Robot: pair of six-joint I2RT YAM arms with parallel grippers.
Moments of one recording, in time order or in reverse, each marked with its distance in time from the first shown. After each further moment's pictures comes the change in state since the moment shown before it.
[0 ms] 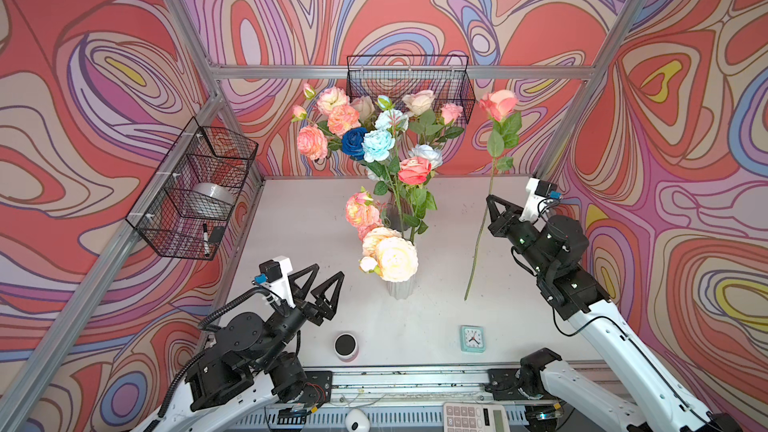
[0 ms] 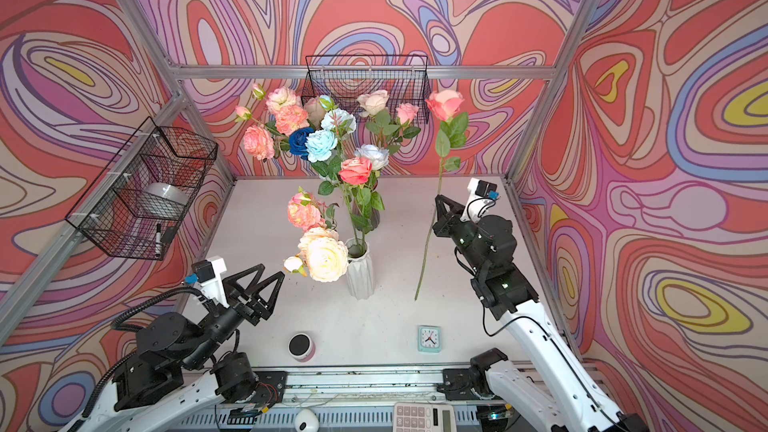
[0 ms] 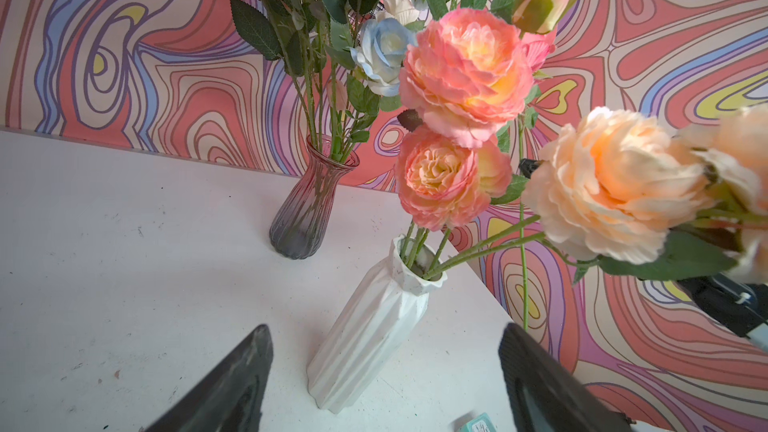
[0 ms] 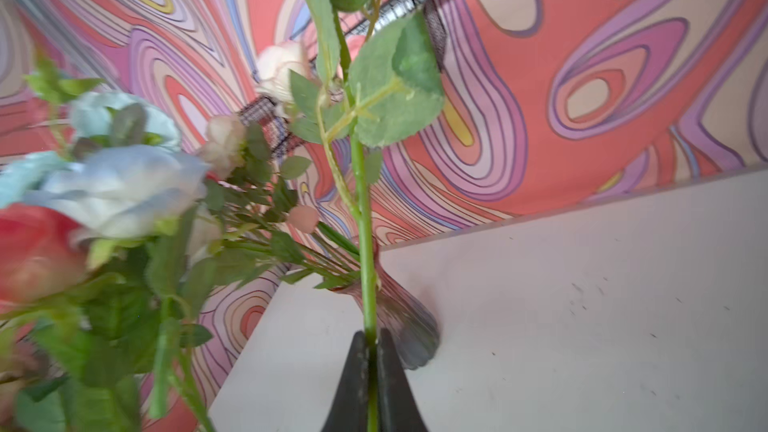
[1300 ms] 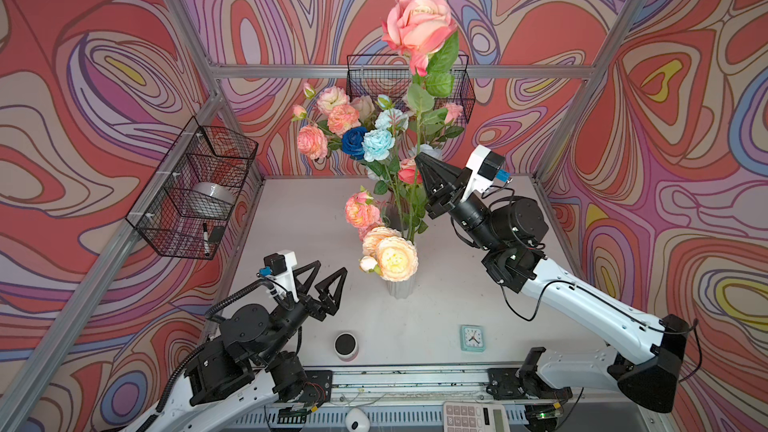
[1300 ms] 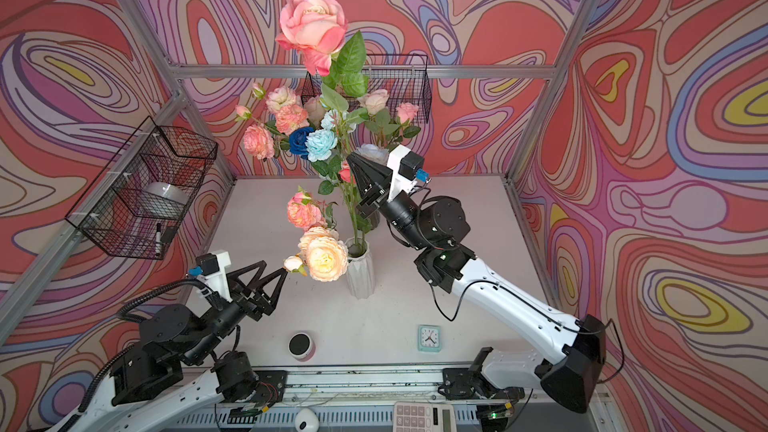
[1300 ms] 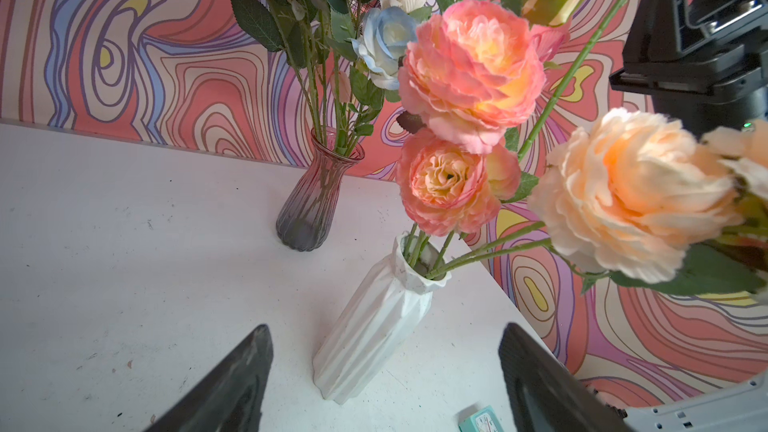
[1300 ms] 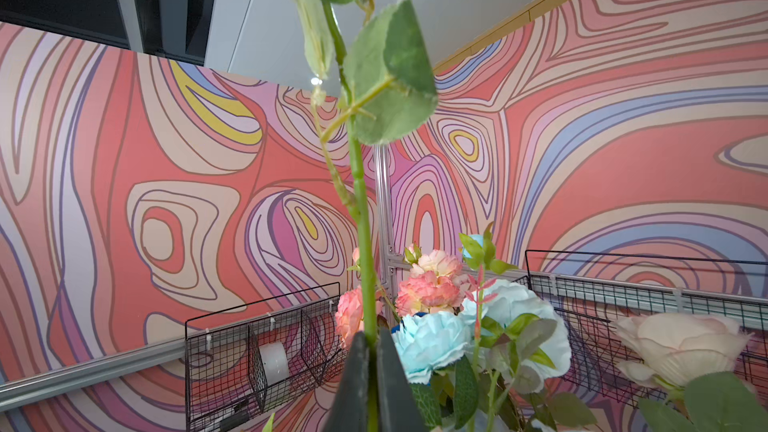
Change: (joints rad) left arm 0.000 0.084 0.063 -0.033 -0.006 -0.008; right arm 0.450 0.400 0.305 0.633 -0.026 -0.435
